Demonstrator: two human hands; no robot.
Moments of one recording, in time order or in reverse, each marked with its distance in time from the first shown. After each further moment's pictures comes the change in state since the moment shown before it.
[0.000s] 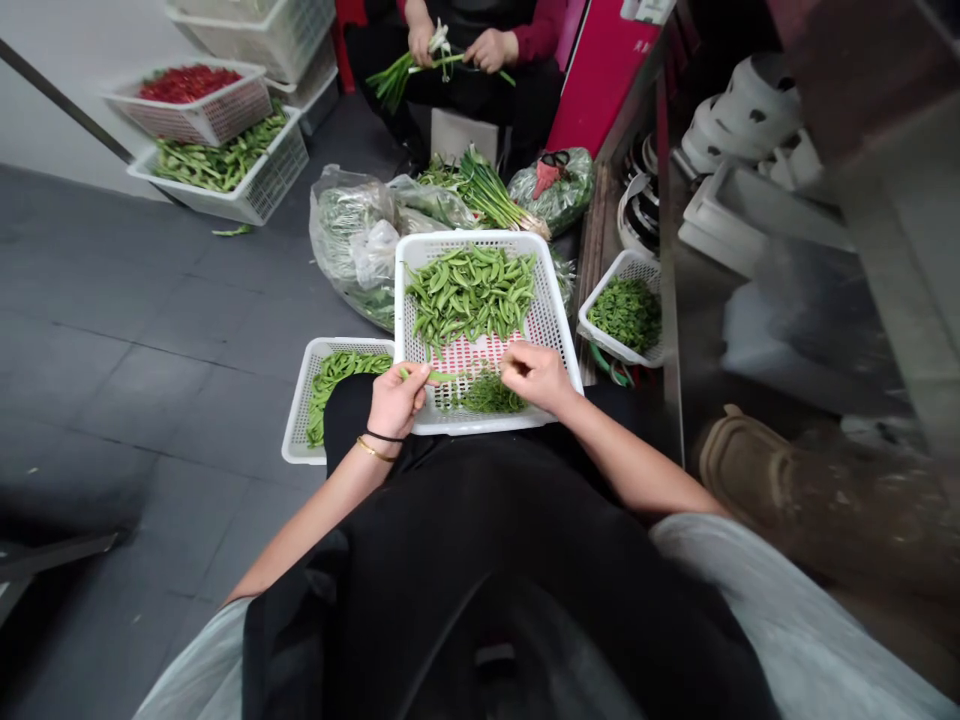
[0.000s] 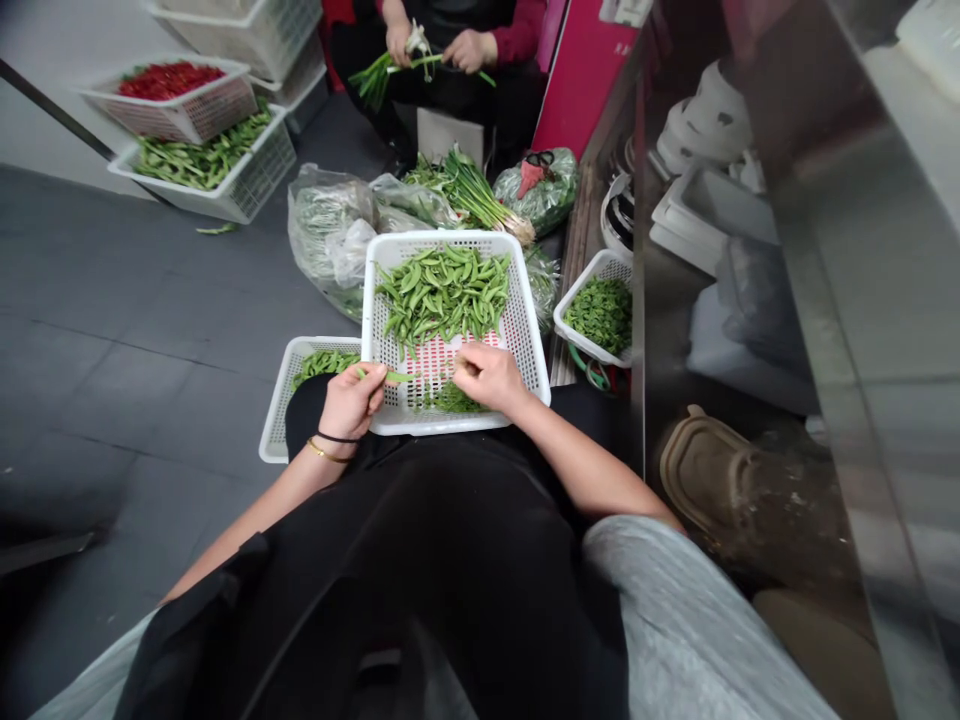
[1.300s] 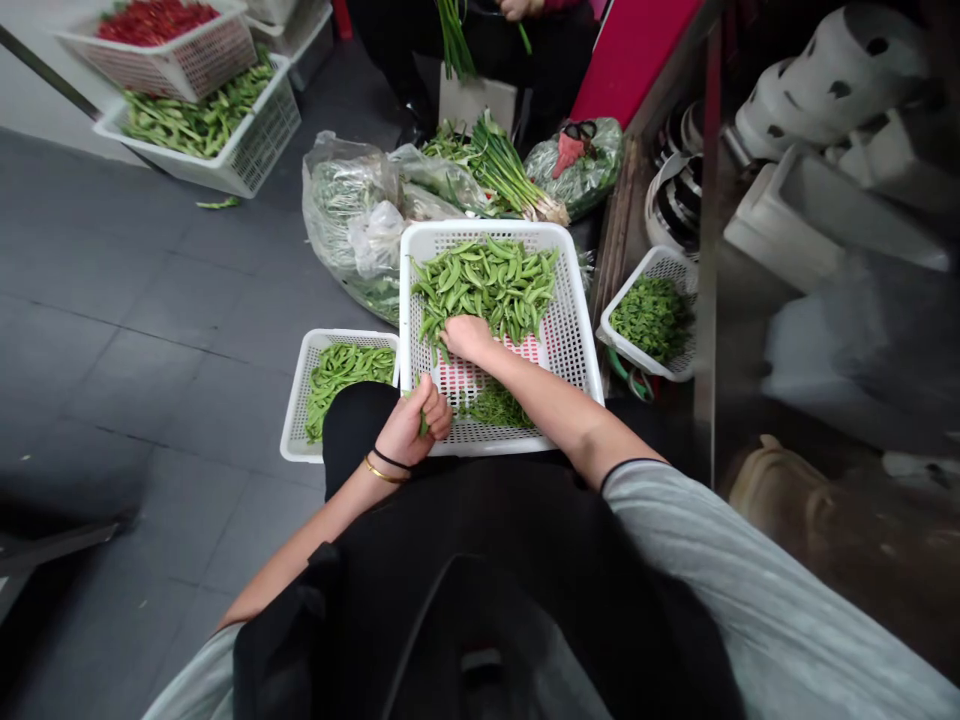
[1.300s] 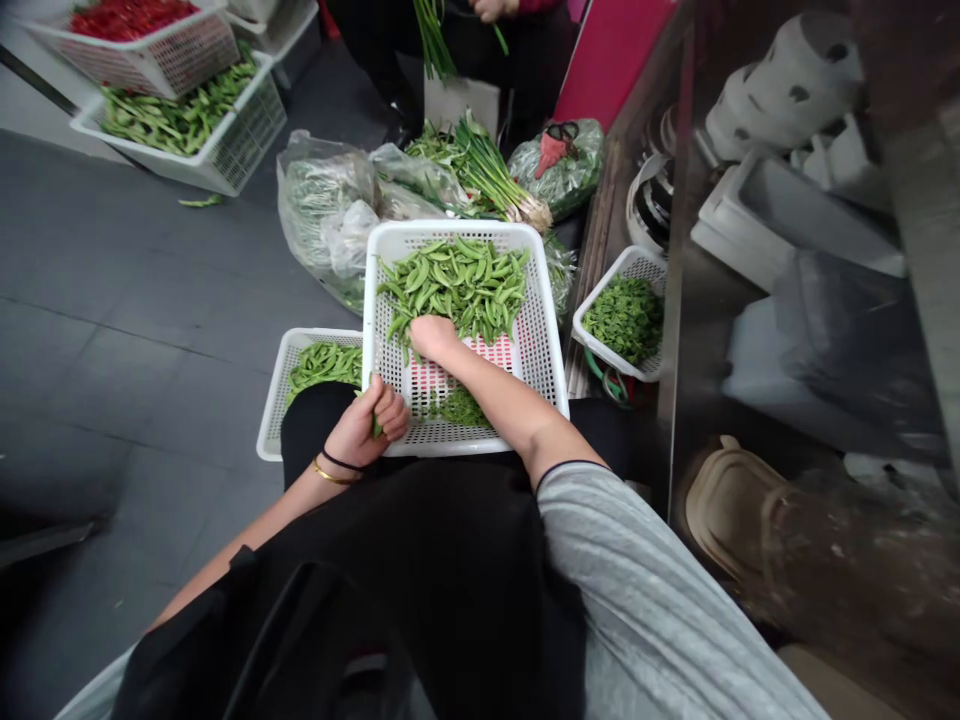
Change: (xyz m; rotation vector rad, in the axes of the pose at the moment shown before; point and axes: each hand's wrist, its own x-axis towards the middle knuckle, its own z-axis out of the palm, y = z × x) left_hand 0.011 -0.005 -0.006 -0.402 -0.297 -0.402; right_hand 0.140 0.027 0.114 -0.397 -0.572 0.300
